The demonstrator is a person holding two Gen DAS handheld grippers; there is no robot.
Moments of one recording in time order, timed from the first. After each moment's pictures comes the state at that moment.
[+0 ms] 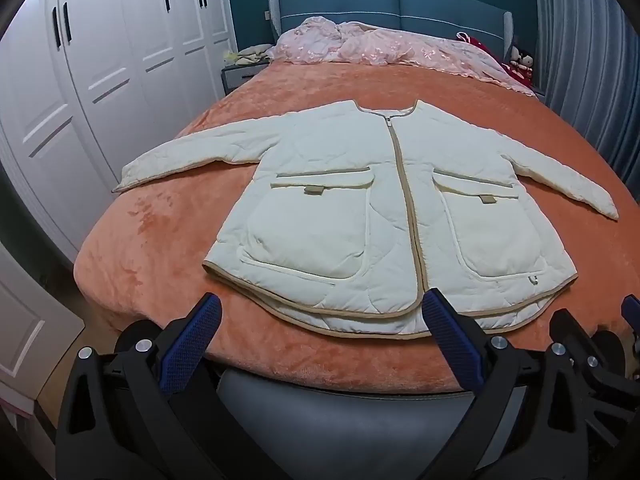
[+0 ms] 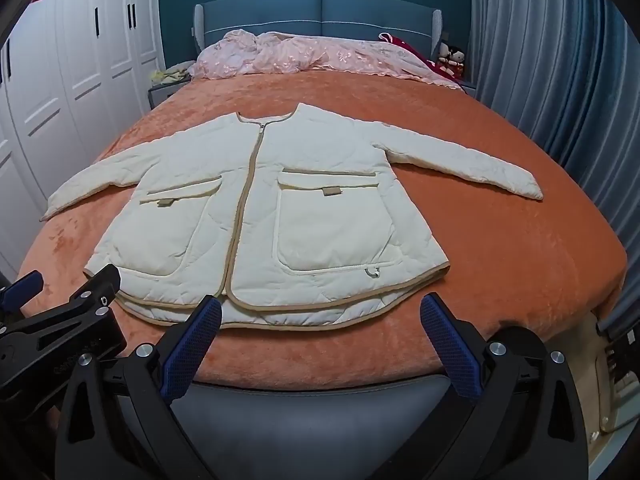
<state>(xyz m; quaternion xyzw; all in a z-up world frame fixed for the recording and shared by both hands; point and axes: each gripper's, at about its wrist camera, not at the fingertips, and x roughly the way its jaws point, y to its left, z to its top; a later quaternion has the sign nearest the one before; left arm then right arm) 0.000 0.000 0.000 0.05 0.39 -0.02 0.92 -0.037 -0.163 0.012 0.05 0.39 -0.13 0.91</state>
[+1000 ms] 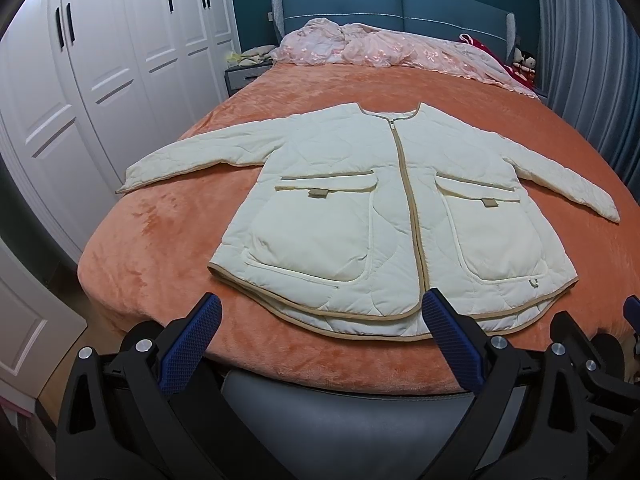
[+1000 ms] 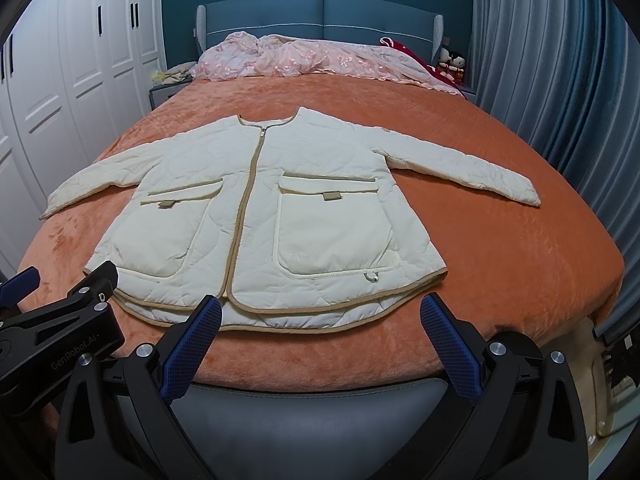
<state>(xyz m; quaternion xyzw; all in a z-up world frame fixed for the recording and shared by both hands) -0.001 0.004 0.008 0.05 0.39 -0.01 0.92 -0.037 -0.160 0.018 0.04 0.39 -0.13 0.91</state>
